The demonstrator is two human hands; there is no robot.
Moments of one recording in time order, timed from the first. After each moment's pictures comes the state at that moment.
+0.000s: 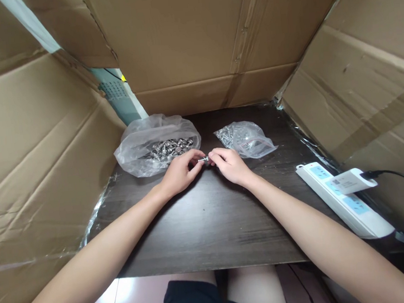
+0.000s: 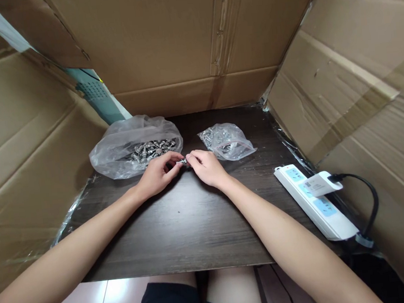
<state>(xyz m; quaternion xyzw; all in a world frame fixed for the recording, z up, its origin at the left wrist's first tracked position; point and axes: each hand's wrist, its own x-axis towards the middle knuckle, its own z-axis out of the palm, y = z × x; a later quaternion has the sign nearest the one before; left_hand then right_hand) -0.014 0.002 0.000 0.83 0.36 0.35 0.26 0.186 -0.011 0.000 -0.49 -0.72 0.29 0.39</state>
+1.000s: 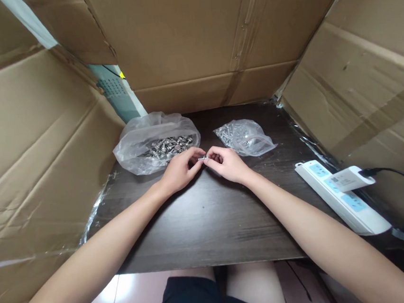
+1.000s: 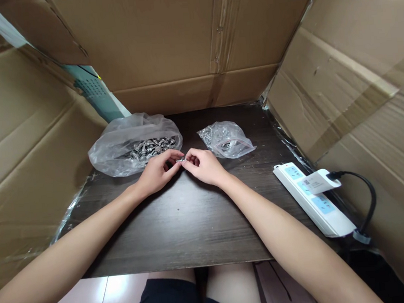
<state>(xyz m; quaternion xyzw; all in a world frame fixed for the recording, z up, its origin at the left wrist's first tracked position) -0.014 0.002 0.001 0.83 0.36 0.34 0.26 0.185 -0.014 0.002 -0.49 -0.73 0.31 0.37</state>
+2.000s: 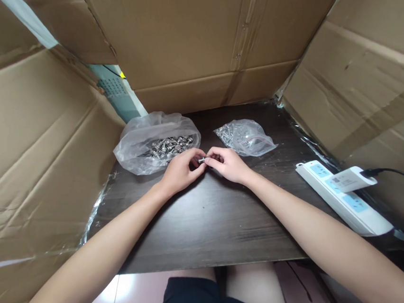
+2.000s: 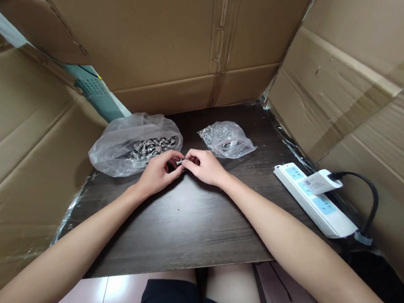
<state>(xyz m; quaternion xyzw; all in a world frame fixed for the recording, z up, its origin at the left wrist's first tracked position) -0.013 -0.001 0.002 0.84 0.36 0.34 0.24 0.186 -0.014 0.003 -0.47 -0.73 0.33 0.37</state>
